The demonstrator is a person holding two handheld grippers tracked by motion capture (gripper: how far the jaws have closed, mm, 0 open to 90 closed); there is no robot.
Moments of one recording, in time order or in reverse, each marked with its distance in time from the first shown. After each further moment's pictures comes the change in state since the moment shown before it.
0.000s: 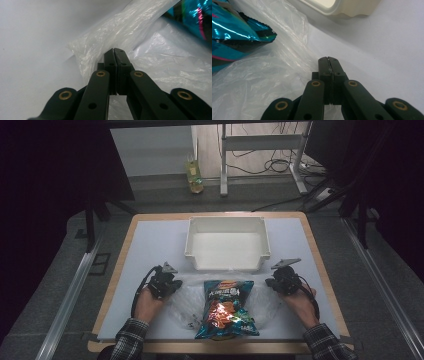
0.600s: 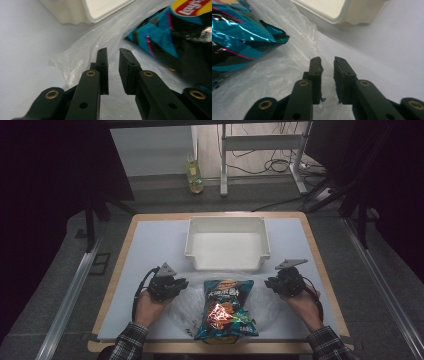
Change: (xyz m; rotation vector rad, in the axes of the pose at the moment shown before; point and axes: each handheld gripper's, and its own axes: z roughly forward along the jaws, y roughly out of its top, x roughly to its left) left arm -0.018 0.000 -0.021 -0.162 -0.082 0.027; right arm 0.002 -0.002 -0.018 -0.064 0.042 0.005
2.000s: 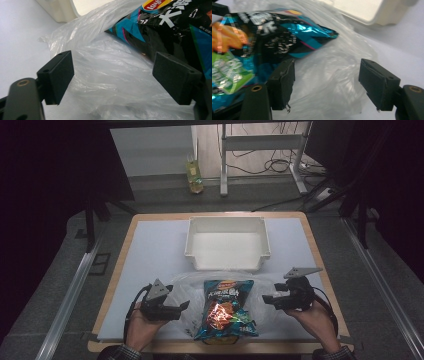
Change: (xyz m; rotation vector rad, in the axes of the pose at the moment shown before) left arm -0.036 -0.033 -0.034 -0.097 0.045 0.018; right arm 0.034 -0.007 -0.057 -0.048 0.149 0.042
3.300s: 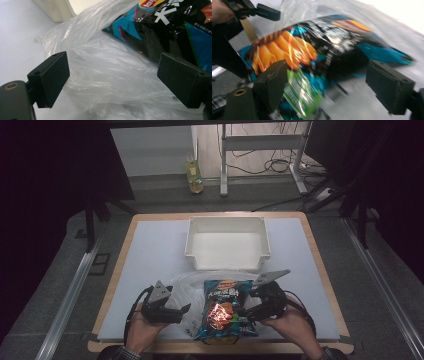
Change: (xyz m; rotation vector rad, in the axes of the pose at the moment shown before) left arm -0.006 0.000 0.000 0.008 0.008 0.020; right arm 0.072 0.030 0.027 0.071 0.138 -0.103
